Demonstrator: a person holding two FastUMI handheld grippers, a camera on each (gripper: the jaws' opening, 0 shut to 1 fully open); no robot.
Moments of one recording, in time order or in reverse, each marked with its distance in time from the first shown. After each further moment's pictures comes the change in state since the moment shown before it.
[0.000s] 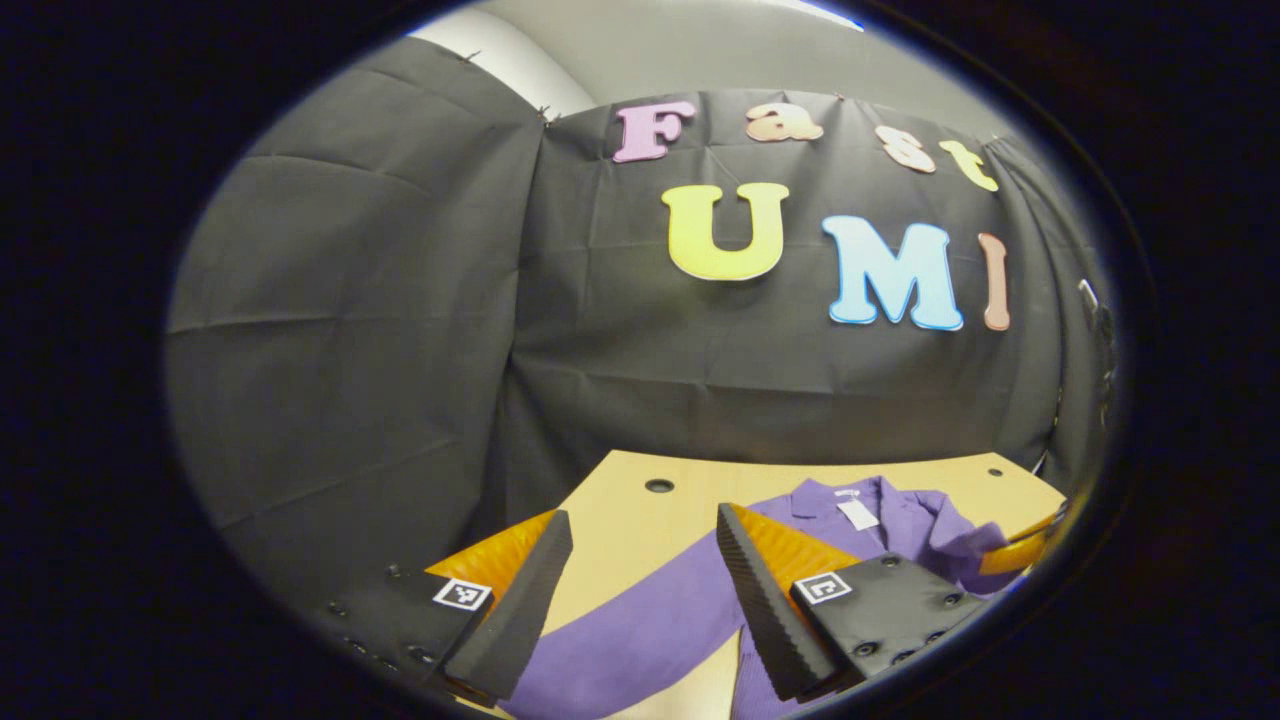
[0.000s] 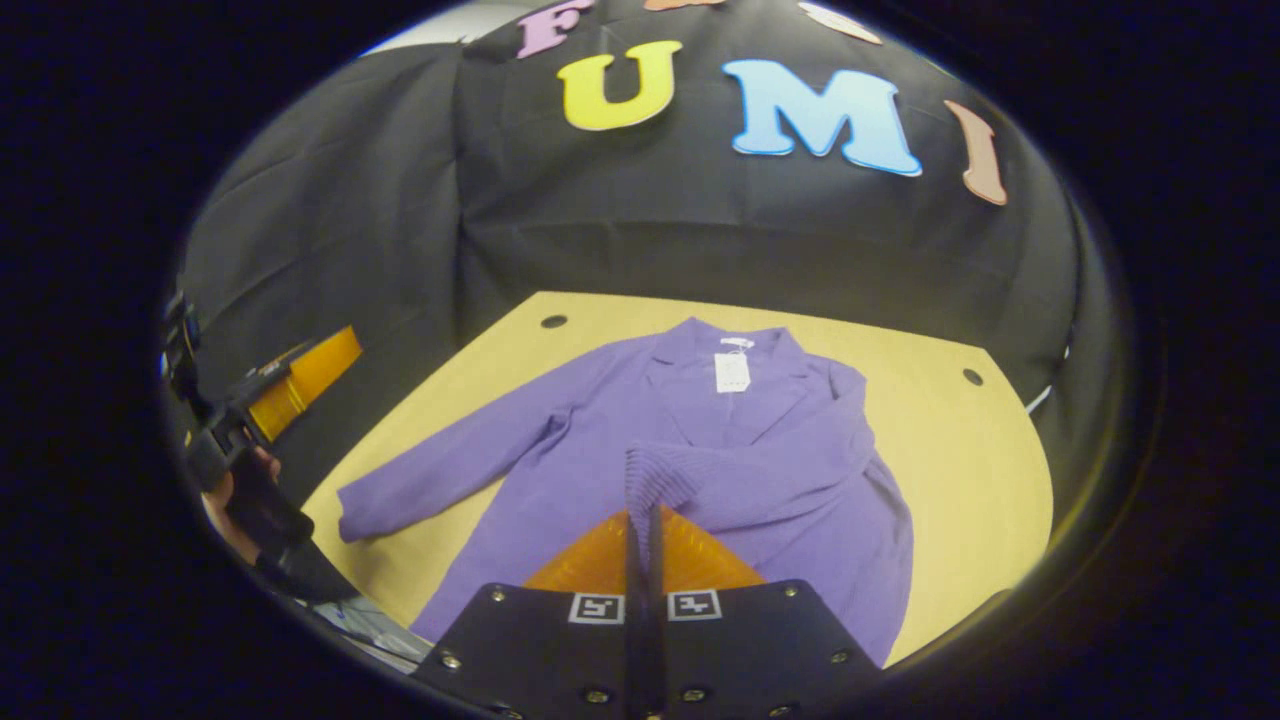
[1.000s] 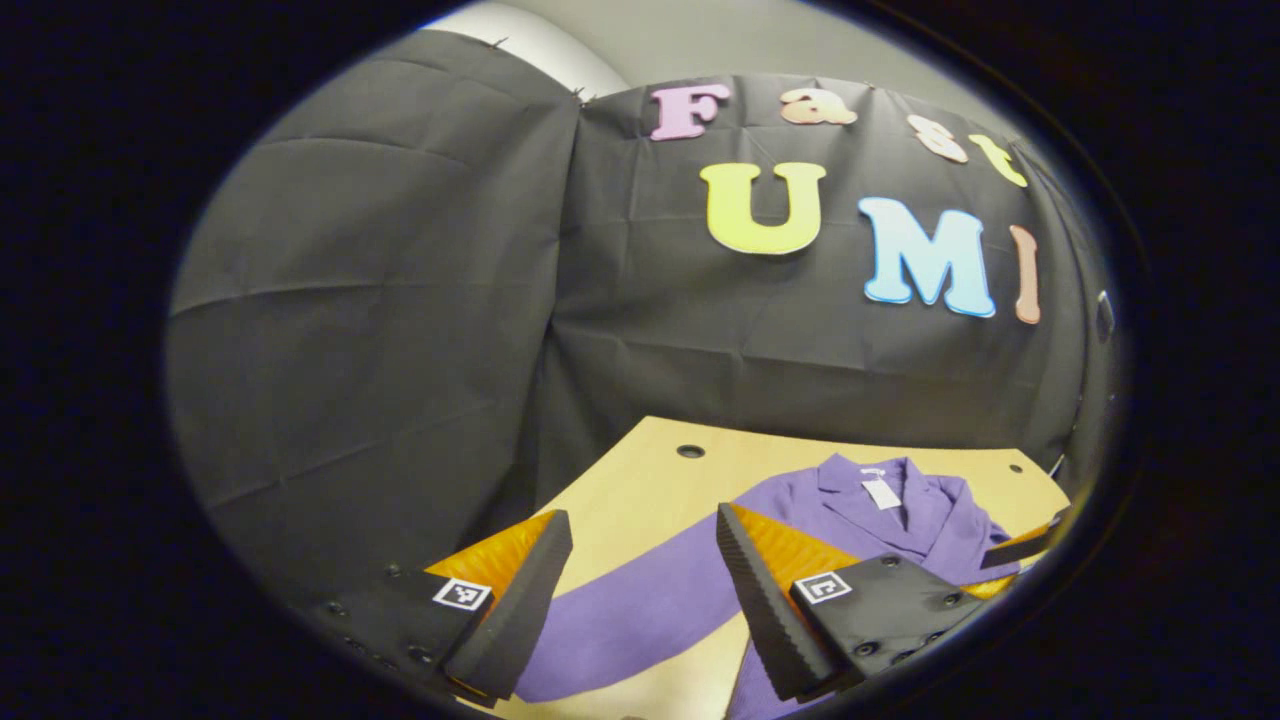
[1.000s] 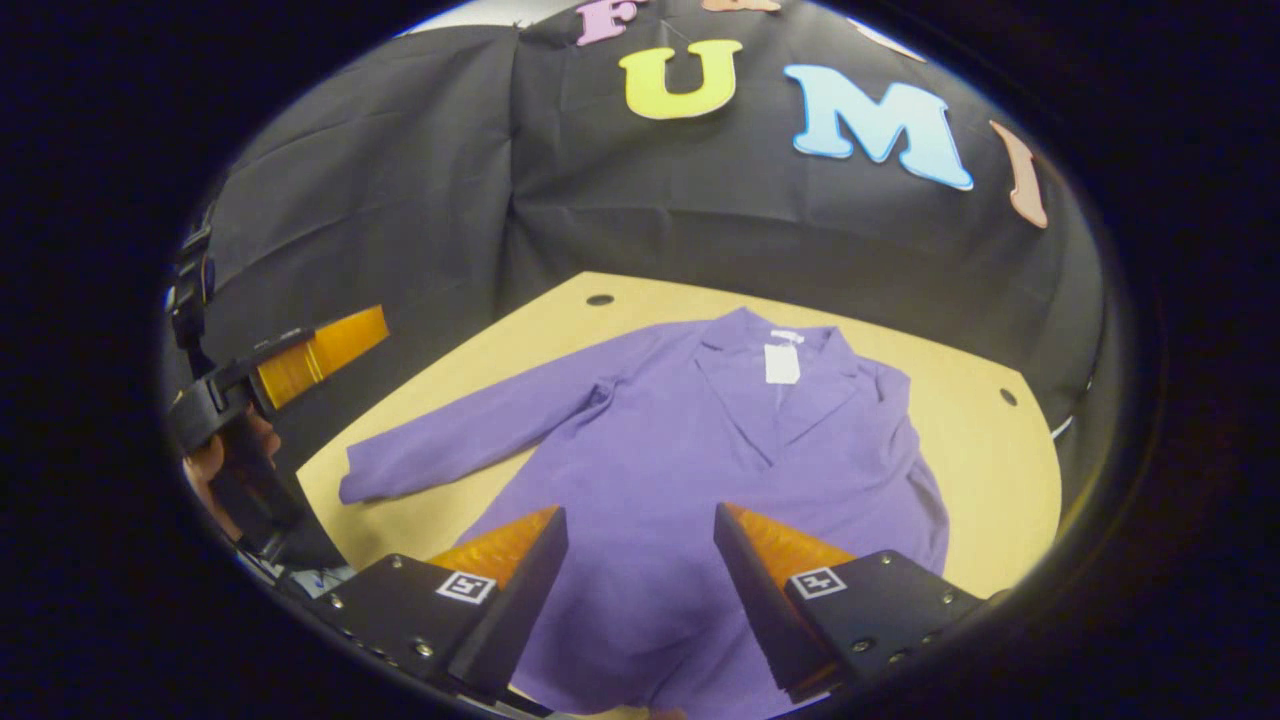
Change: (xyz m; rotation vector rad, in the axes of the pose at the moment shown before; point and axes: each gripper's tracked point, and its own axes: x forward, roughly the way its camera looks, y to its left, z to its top) left arm -0.027 0.021 -0.037 -0.056 0.082 0.148; right arm 0.005 0.022 0.003 -0.072 -0.065 0.076
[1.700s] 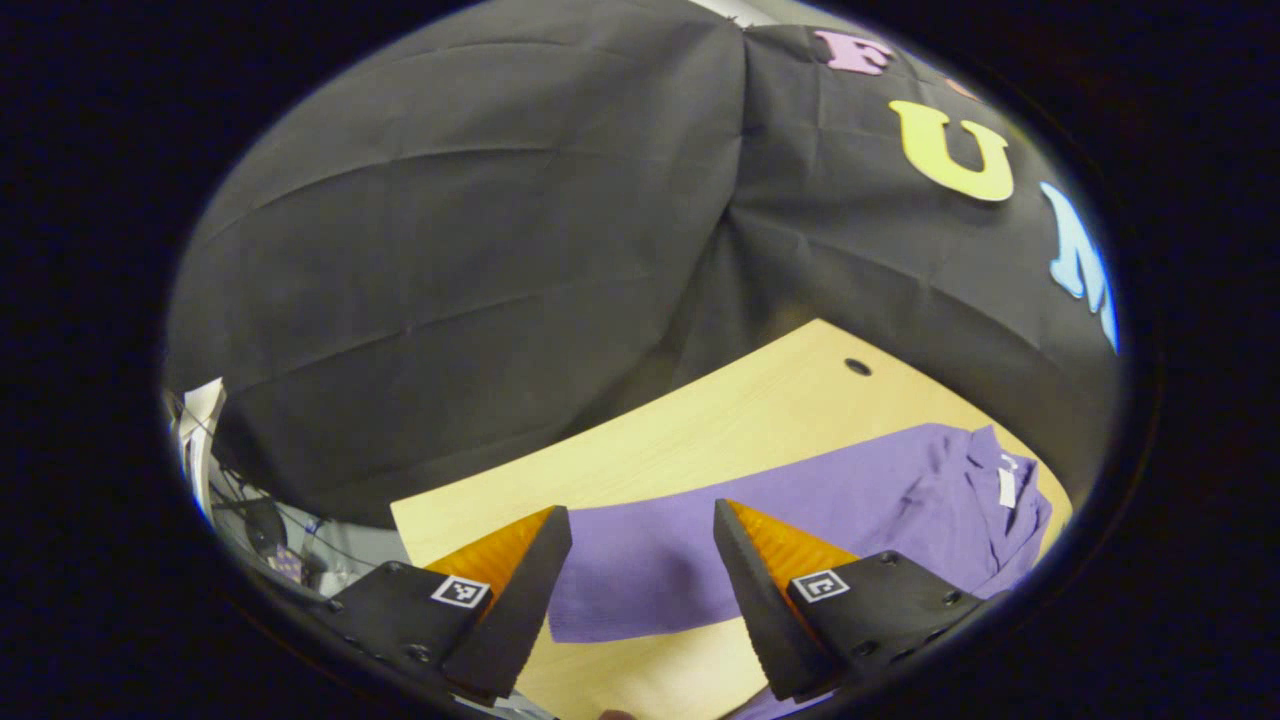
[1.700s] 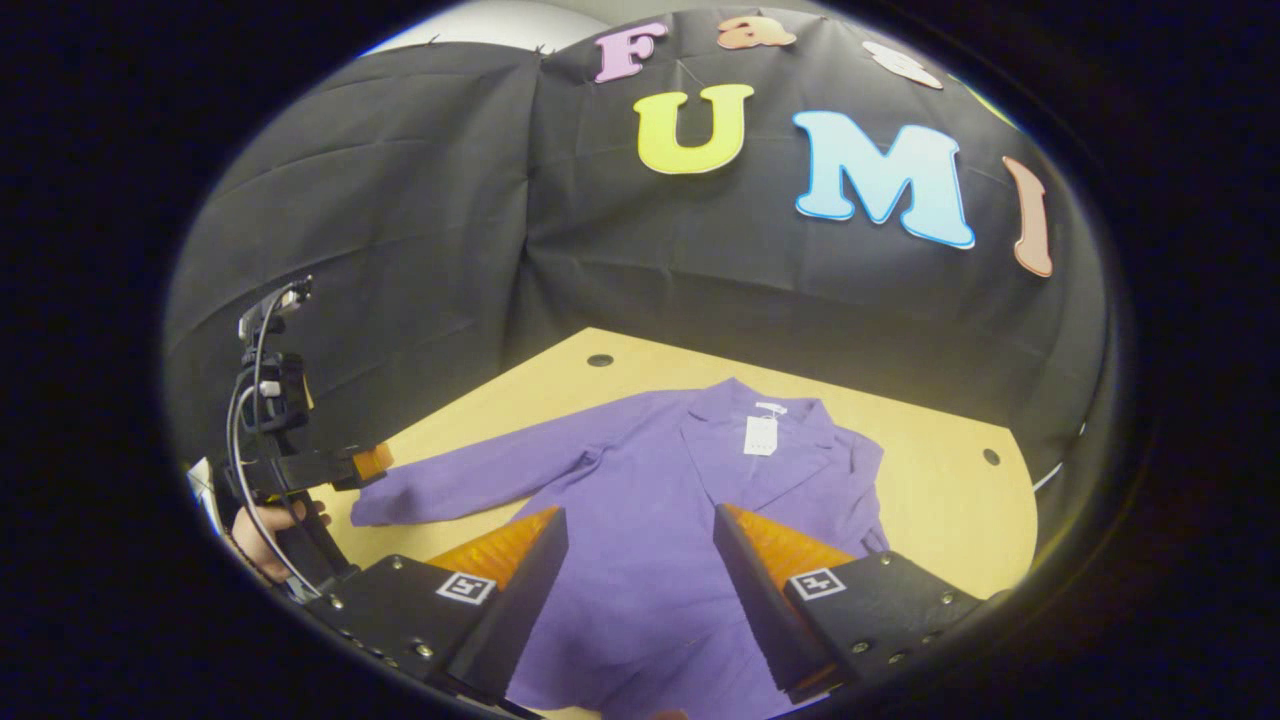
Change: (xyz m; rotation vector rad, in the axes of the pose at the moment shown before) left arm 0.010 0.101 -0.120 -0.244 0.329 0.479; right arm -0.021 -0.023 0.043 -0.046 -0.096 0.023
